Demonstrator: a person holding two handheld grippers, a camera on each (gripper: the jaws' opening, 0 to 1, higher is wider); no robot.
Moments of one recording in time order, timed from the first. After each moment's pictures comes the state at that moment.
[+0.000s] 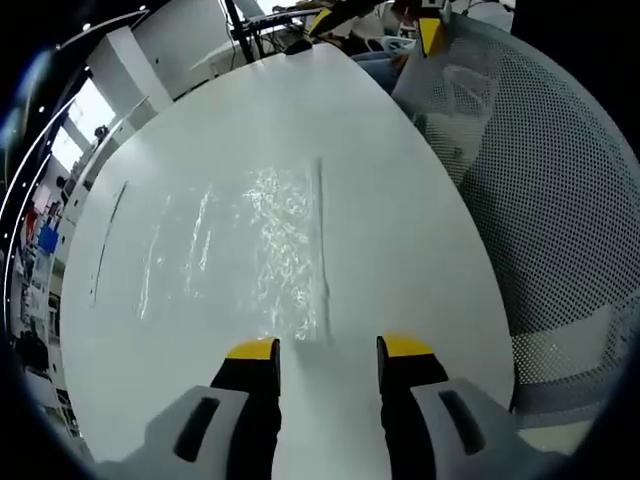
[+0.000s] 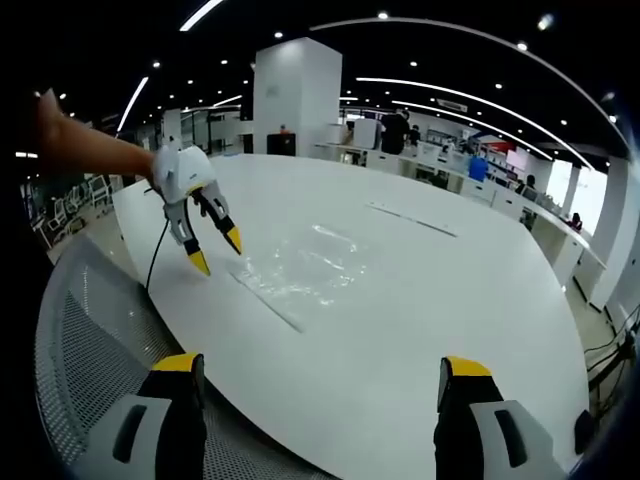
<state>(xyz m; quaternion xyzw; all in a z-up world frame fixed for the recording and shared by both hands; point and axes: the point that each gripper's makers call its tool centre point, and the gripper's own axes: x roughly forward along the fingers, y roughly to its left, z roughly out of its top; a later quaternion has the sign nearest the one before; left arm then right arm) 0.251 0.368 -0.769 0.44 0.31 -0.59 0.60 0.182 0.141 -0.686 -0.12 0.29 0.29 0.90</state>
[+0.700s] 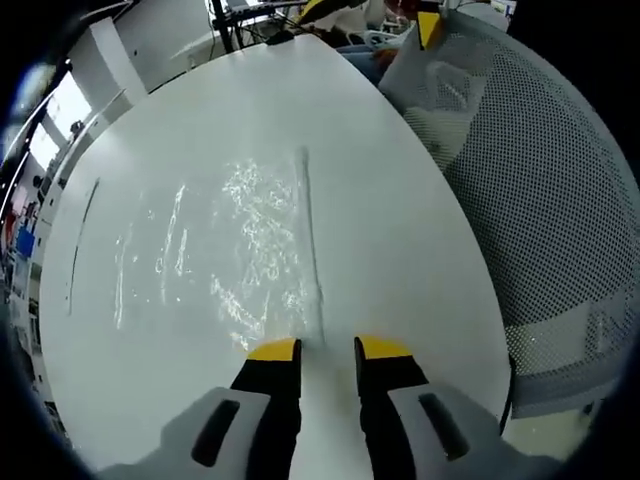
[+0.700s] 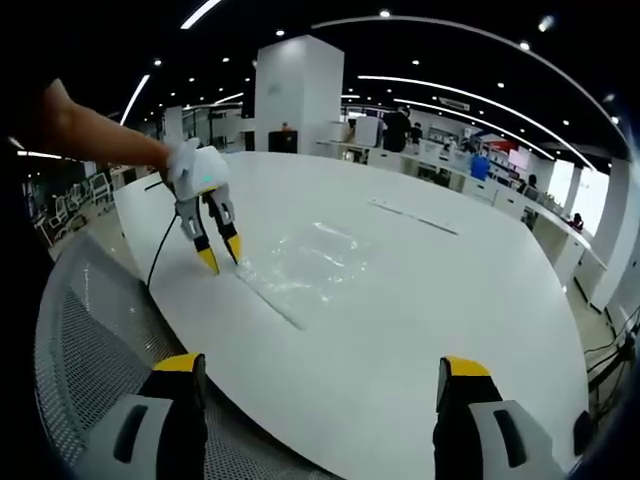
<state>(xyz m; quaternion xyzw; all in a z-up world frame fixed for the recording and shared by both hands) 0.249 0.365 -0.778 0.43 0.34 -0.63 0.55 0.181 0.139 -0.689 -0.12 0.30 0.30 0.90</state>
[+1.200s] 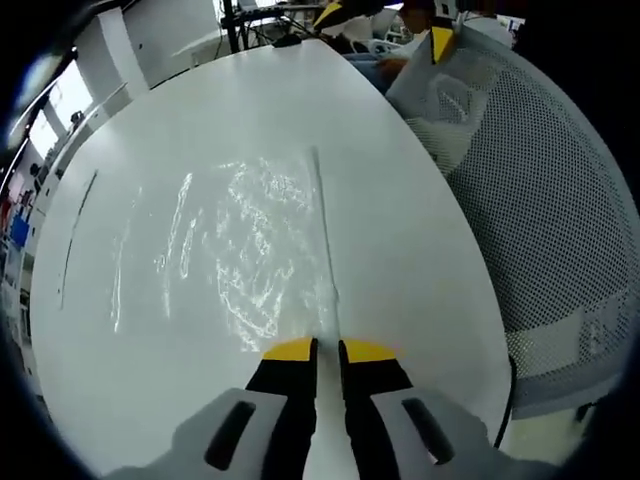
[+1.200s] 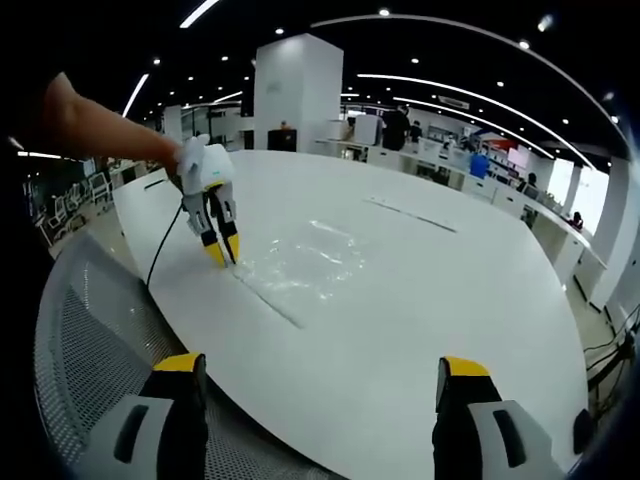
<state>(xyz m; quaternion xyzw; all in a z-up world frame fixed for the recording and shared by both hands) 0.253 0.363 -0.778 0.40 0.35 -0.63 0.56 0.180 0.136 -0.690 -0.12 0.30 0.29 0.90</state>
